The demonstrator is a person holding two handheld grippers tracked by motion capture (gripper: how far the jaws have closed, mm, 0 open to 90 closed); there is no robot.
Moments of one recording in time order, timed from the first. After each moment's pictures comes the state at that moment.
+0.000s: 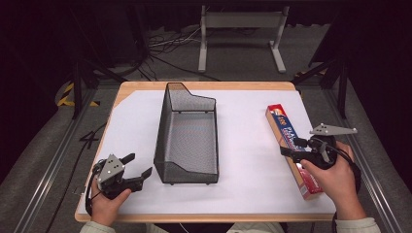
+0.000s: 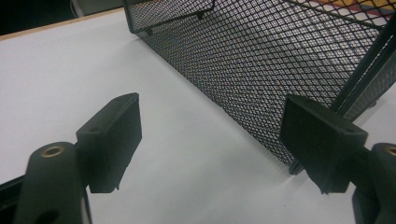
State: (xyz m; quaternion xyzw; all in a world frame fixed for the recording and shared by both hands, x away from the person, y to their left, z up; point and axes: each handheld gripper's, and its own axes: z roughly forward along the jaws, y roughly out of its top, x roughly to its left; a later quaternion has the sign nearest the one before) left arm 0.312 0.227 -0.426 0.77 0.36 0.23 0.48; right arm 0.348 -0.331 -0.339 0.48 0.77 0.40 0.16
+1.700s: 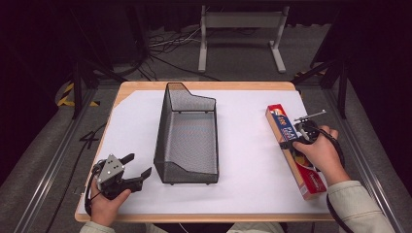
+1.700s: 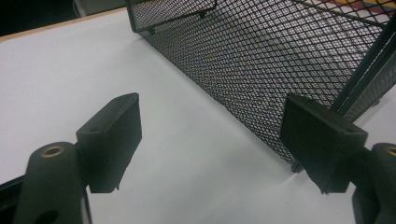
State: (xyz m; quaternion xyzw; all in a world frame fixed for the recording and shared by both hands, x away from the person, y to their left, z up) left arm 0.312 0.229 -0.426 0.77 0.36 0.23 0.48; right arm 0.435 -0.346 -0.395 0.59 0.77 0.20 0.14
